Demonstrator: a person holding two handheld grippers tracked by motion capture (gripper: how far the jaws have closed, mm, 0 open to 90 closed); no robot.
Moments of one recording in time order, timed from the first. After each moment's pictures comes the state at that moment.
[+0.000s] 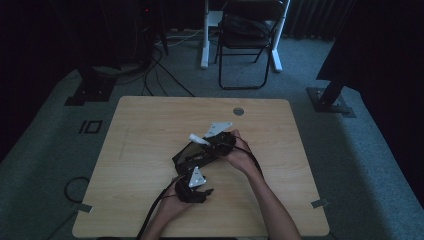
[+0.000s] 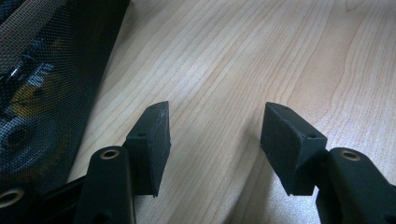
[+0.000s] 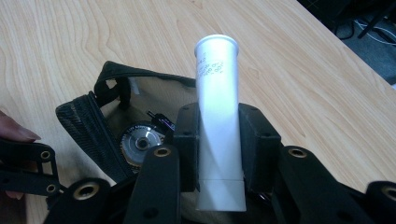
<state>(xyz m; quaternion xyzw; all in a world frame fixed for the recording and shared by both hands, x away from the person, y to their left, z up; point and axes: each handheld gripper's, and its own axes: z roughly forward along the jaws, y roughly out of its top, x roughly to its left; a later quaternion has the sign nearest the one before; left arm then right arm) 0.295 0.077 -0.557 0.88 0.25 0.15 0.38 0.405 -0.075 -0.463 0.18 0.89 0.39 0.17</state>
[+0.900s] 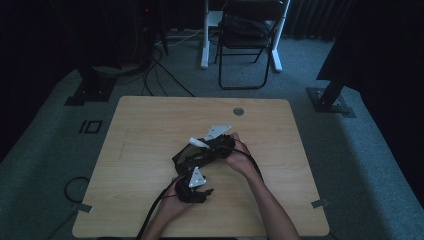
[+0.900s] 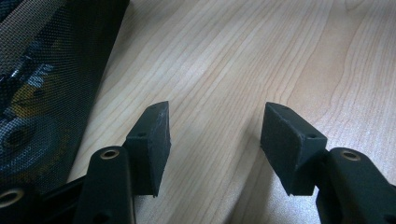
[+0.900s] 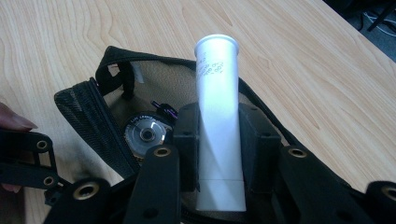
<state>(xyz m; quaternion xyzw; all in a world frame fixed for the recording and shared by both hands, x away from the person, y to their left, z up) 0.294 0.077 -0.557 0.88 0.25 0.15 0.38 0.404 -0.074 -0.476 0.18 0.89 0.38 0.16</state>
